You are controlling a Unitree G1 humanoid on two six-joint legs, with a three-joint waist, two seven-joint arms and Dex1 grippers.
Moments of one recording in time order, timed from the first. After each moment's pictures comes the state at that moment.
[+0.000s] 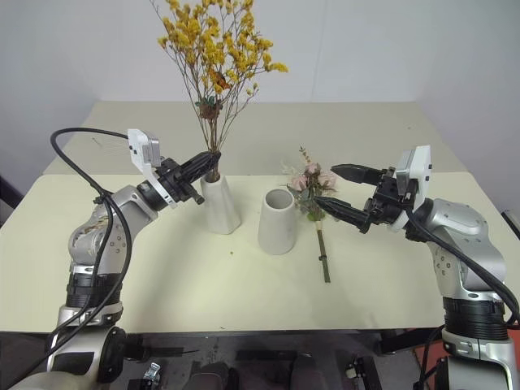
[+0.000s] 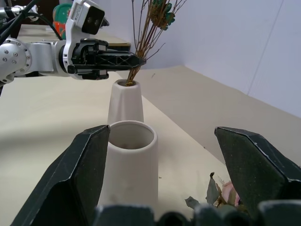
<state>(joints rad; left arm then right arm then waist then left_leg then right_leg) -0.63 0.36 0.15 -0.01 -0.58 0.51 -0.67 -0.45 -0.70 -0.22 -0.07 0.63 0.30 1.09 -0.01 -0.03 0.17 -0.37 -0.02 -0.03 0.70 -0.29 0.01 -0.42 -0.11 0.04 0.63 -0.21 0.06</state>
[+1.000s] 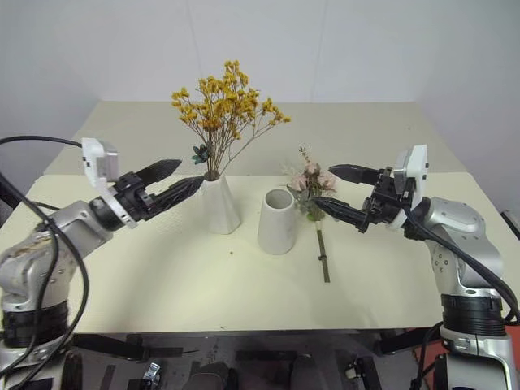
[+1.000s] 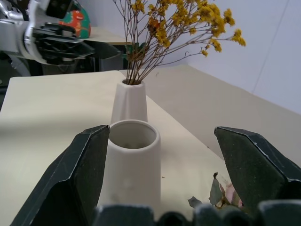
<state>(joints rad) -0.41 0.65 0.32 -0.40 -0.83 0.82 -0.61 -0.48 -0.70 -0.20 -0.02 0.62 0.29 1.11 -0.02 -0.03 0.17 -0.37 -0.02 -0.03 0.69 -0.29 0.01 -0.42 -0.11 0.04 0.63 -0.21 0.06</state>
